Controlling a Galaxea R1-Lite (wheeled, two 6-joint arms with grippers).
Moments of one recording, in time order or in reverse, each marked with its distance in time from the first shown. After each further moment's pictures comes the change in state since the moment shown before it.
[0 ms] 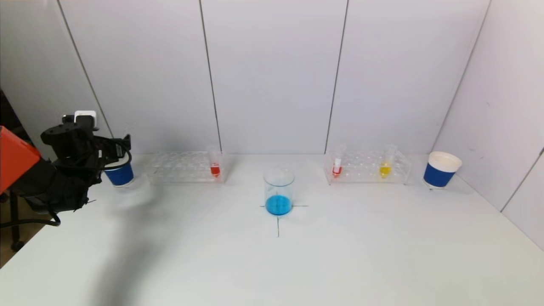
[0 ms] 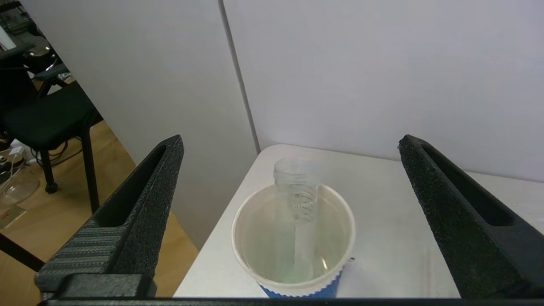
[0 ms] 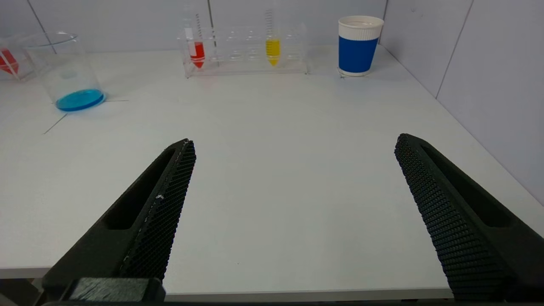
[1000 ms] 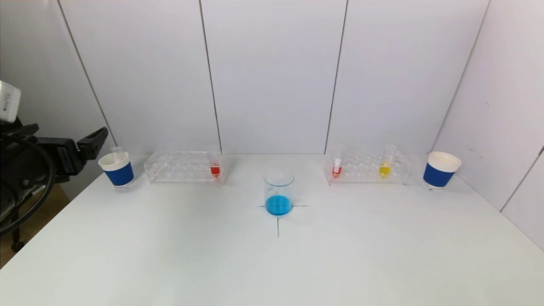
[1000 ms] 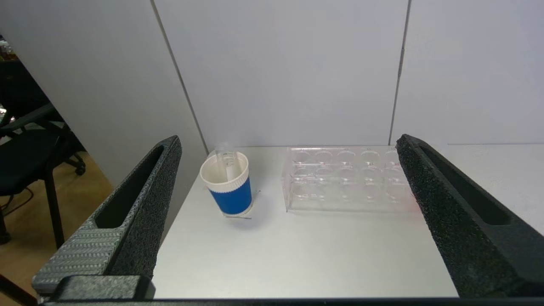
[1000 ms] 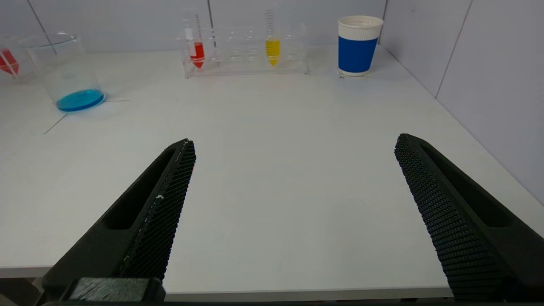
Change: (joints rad) left arm -0.246 -0.932 0.554 0.320 0.037 -0.001; right arm 0.000 0.000 0.000 0.000 0.000 0.000
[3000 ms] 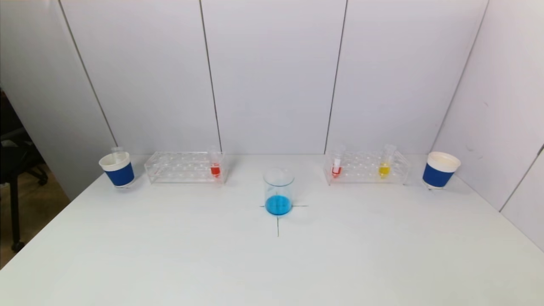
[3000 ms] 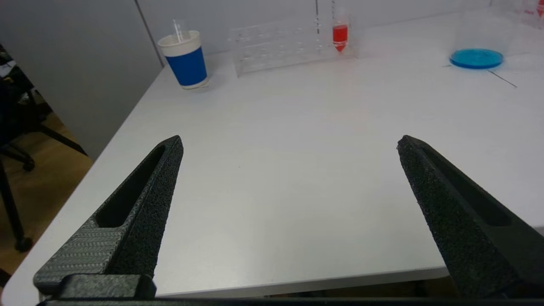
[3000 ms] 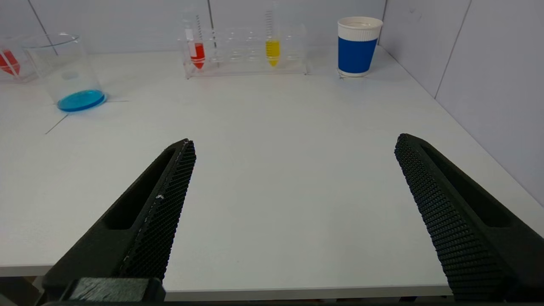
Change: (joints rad) left arm 0.017 -1.267 0.513 0.813 -0.207 0.003; right arm 0.000 0.000 0.000 0.000 0.000 0.000
